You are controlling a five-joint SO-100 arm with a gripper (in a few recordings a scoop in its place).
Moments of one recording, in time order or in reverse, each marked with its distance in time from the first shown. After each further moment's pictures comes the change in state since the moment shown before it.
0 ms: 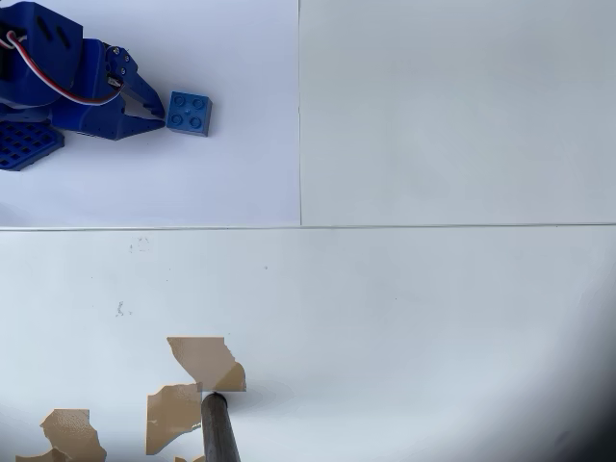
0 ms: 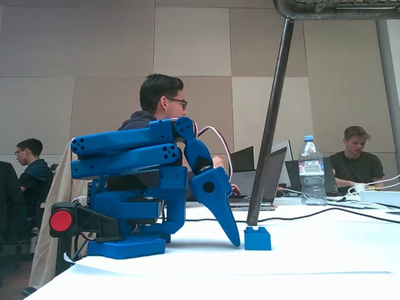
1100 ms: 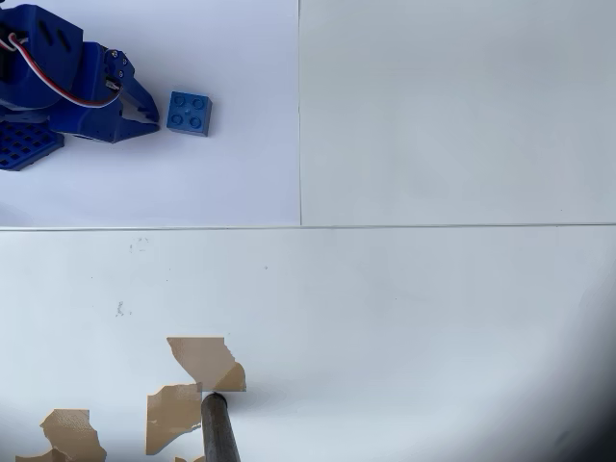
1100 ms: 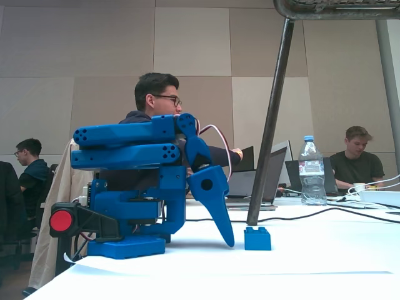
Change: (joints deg) arm -0.2 -8.9 -5.5 2.4 -2.1
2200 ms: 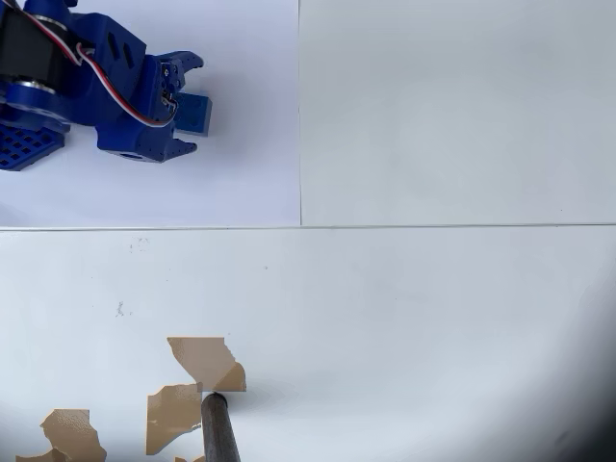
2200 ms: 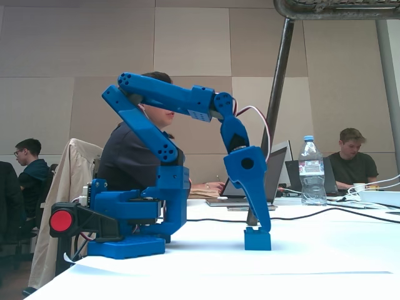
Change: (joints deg) arm 6.7 -45.7 -23.2 -21.1 -8.2
